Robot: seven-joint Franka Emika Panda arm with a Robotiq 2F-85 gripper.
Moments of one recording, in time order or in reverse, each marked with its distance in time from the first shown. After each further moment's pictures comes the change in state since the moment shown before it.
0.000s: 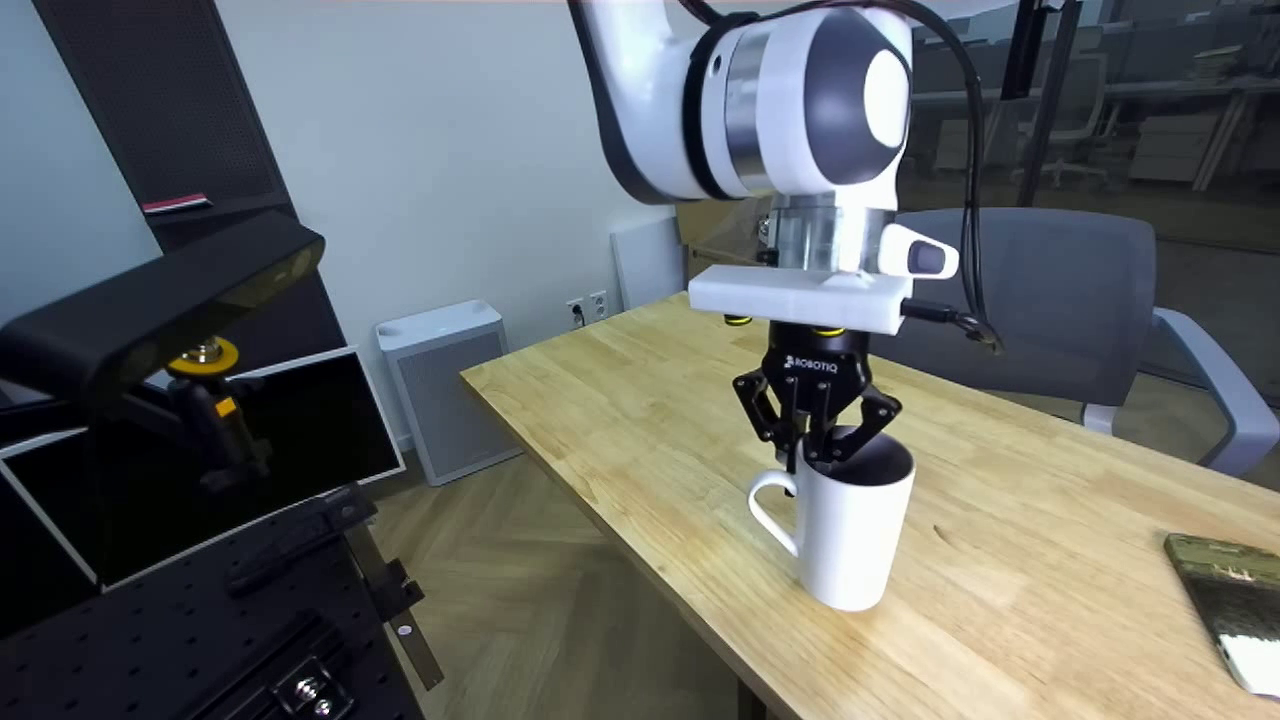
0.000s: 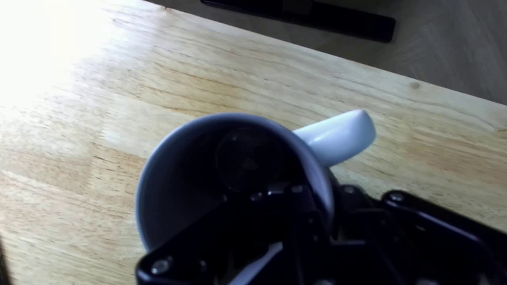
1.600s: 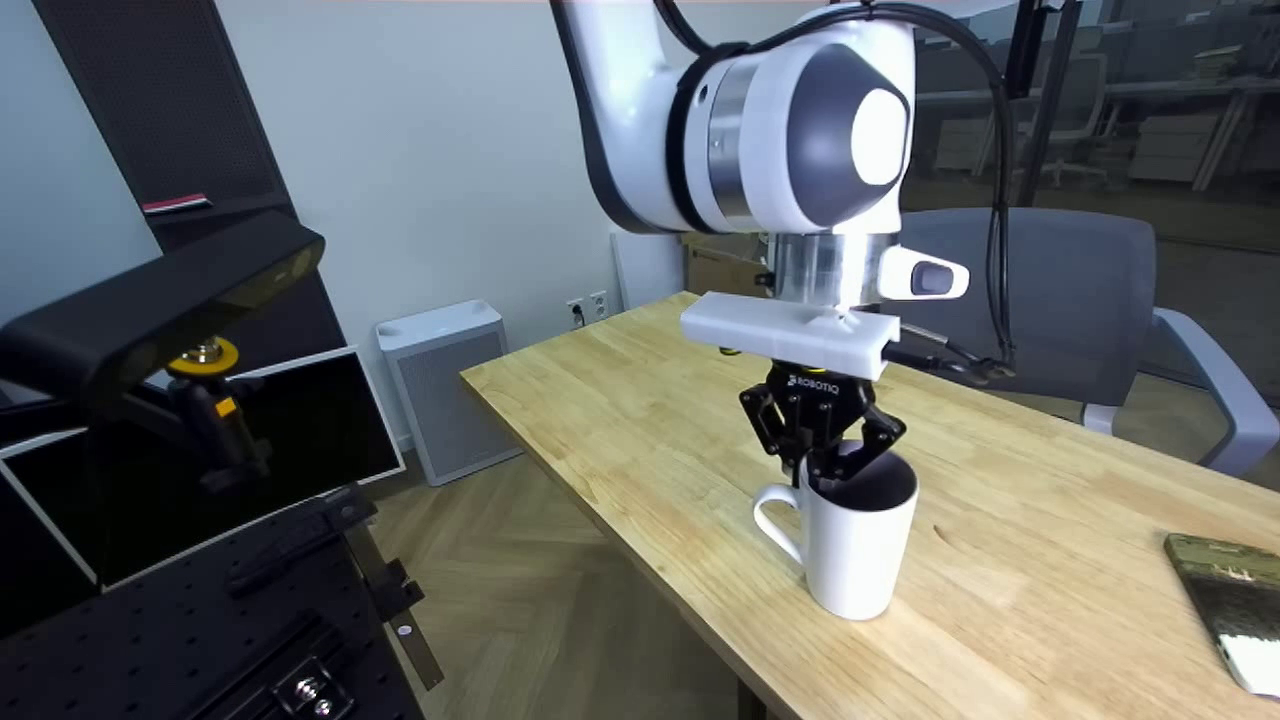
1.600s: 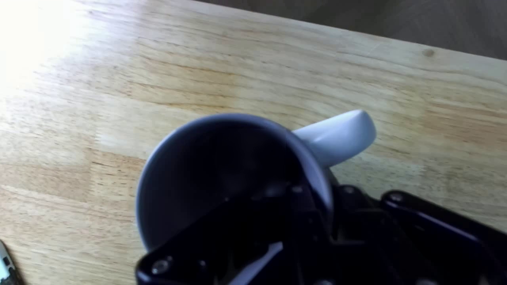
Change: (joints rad) arm 0.000 0.000 -0.021 -0.073 0.033 0.174 0.056
